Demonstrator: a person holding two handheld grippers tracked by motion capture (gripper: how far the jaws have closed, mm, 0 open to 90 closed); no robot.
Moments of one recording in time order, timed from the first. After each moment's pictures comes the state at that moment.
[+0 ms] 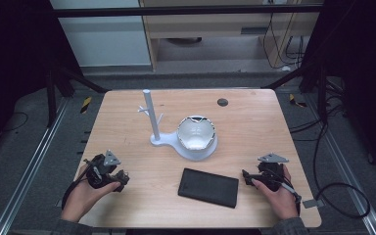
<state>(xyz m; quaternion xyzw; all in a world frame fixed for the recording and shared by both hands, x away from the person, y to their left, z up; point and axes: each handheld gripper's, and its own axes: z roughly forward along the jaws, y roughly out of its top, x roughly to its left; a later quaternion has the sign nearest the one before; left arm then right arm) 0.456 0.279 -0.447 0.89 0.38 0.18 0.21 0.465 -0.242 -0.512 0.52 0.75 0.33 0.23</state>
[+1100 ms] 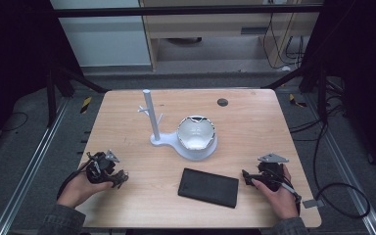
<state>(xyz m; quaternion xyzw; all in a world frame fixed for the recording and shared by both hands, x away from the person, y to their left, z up) 0.485 0.296 -0.468 0.91 0.37 0.11 0.15 0.465 -0.242 -0.512 0.52 0.75 0.33 0.23</state>
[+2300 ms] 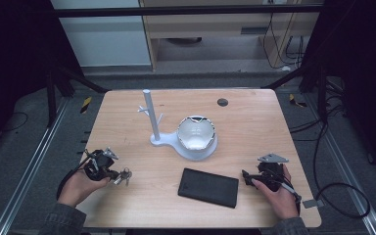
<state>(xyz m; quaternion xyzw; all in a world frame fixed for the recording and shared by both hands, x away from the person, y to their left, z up) 0.487 0.298 -0.454 0.91 0.38 0.08 0.16 0.465 -0.241 -0.513 0.52 0.75 0.33 0.23</state>
